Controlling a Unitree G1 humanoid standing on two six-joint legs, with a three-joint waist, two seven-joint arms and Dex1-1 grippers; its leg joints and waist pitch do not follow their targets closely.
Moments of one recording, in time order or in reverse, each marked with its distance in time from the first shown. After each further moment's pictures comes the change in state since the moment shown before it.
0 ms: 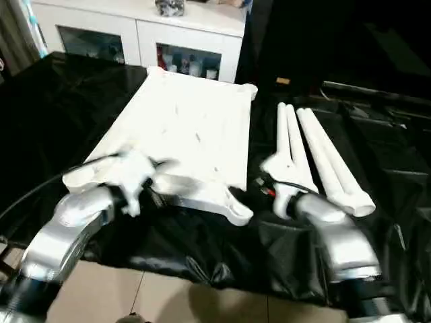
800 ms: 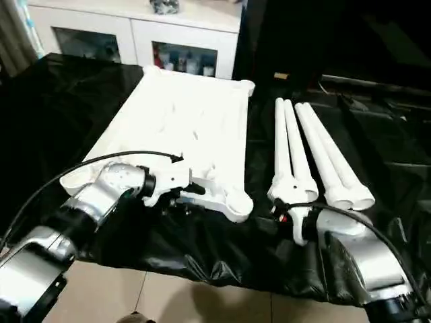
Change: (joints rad) left arm -0.428 -0.072 -0.188 0.780 0.214 -0.366 -0.262; right arm 0.118 -0.125 0.025 -0.179 0.070 0.139 0.188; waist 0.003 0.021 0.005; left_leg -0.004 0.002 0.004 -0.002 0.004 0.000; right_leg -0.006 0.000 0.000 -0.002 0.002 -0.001
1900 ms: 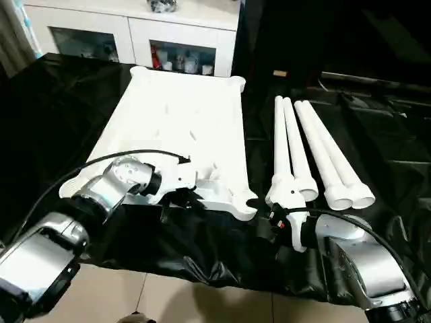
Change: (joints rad) left arm -0.021 -0.033 0.004 0.026 0.091 0.032 -0.006; right arm 0.029 -0.004 0.006 -0.048 0.015 0.047 0.004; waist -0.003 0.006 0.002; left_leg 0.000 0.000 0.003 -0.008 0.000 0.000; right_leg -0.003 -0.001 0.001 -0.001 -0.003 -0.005
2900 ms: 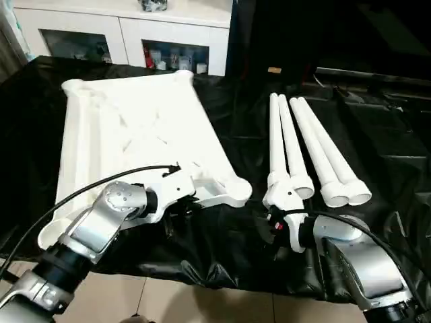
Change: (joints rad) left arm 0.324 0.034 0.051 -0.650 0.043 0.498 0.223; right arm -0.001 0.000 0.017 -0.001 -0.022 -0.007 -0.006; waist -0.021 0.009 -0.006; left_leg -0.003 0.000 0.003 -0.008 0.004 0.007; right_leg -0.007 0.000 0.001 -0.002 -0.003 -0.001
